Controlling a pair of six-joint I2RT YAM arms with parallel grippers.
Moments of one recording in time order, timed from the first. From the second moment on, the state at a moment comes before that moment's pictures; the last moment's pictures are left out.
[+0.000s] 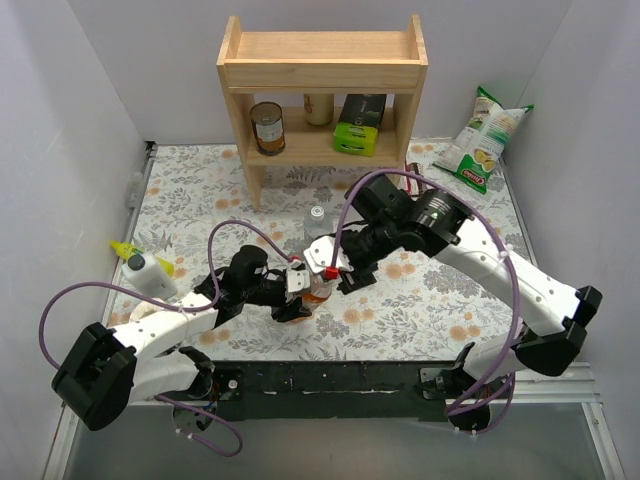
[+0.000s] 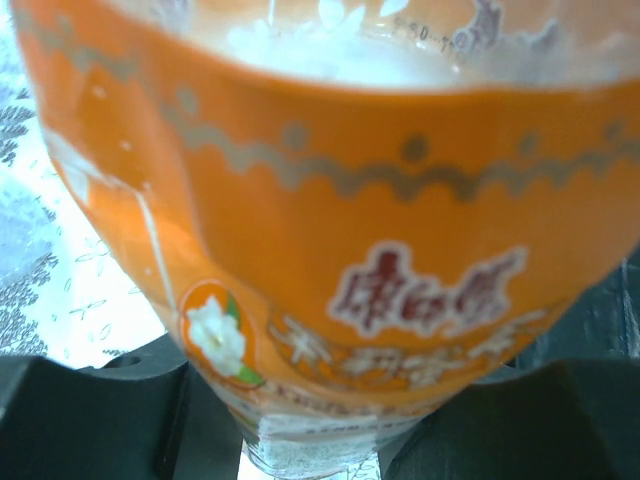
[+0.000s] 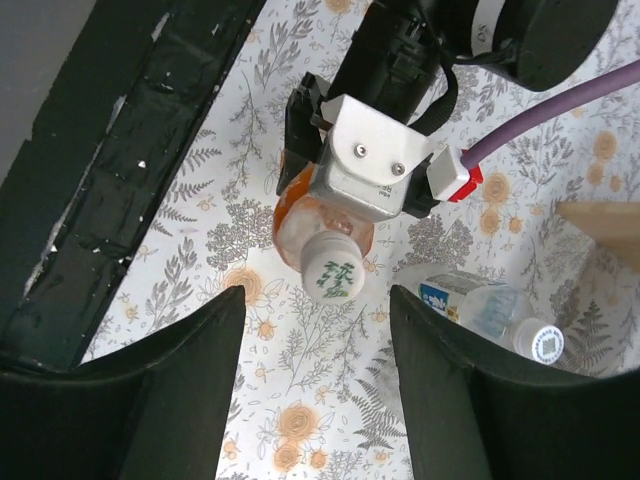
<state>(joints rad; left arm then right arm) -0.66 1.11 0.46 0.02 0.71 0.45 0.98 1.41 1.69 -1.21 -0.58 -1.02</state>
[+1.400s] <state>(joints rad) -0.66 1.12 0.49 -0.03 0.75 0.50 1.00 1.51 1.67 -1.24 -0.56 -1.16</state>
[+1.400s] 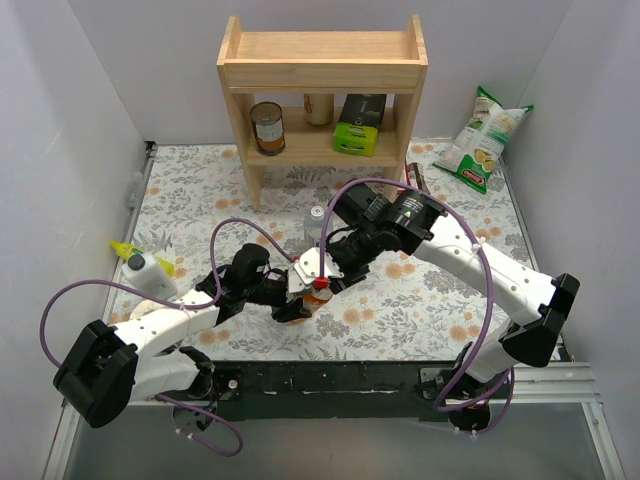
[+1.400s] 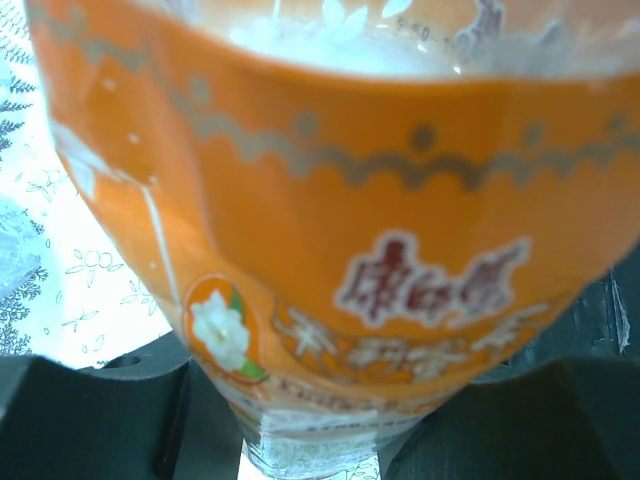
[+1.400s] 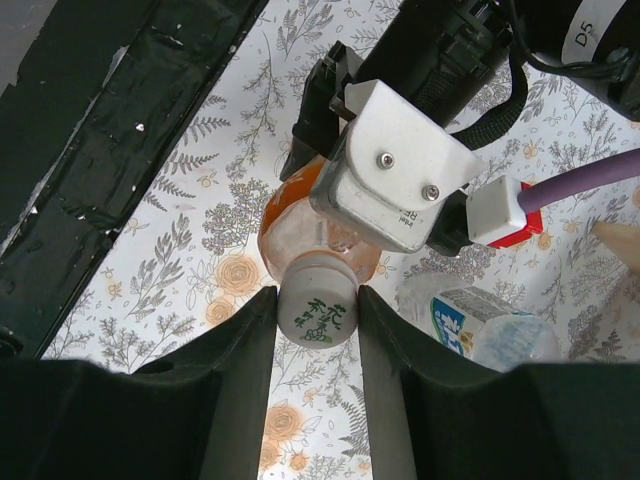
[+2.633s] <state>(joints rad) -0.68 1.07 0.40 0.20 0.27 0.30 0.92 1.68 1.82 -1.12 -0.44 -0.54</state>
